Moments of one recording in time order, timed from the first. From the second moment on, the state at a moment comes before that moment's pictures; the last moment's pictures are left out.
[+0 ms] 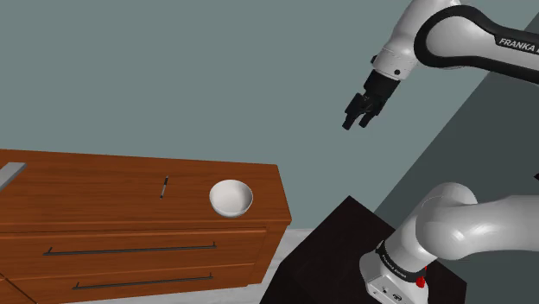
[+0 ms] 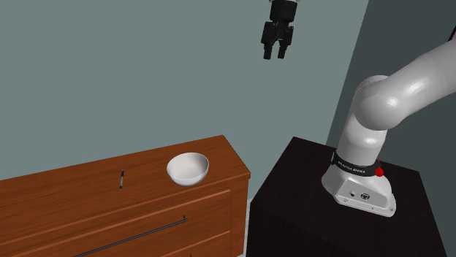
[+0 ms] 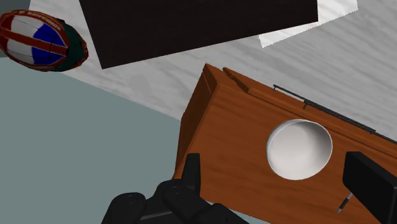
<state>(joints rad) 0.00 -0.82 -0.06 -2.43 0.05 1.66 0.12</state>
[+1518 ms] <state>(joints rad) 0.12 -0.20 -0.07 -2.58 0.25 2.46 0.01</state>
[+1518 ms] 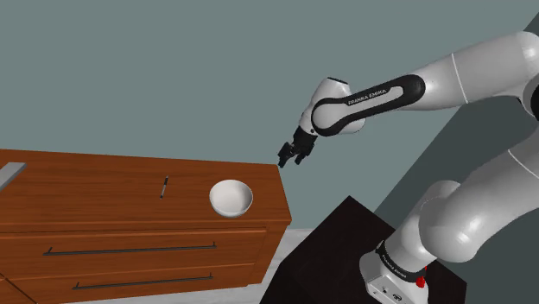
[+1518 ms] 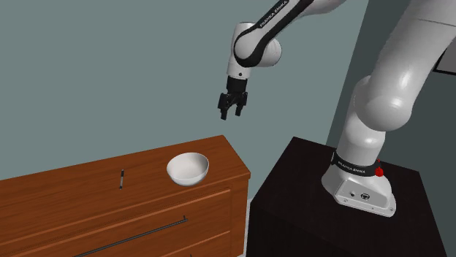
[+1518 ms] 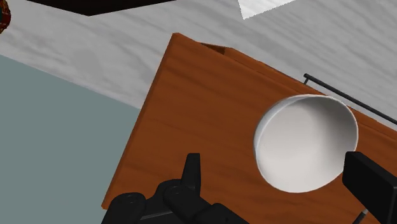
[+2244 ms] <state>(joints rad) 0.15 0.27 -0.01 -2.37 0.51 2.72 -0.19</state>
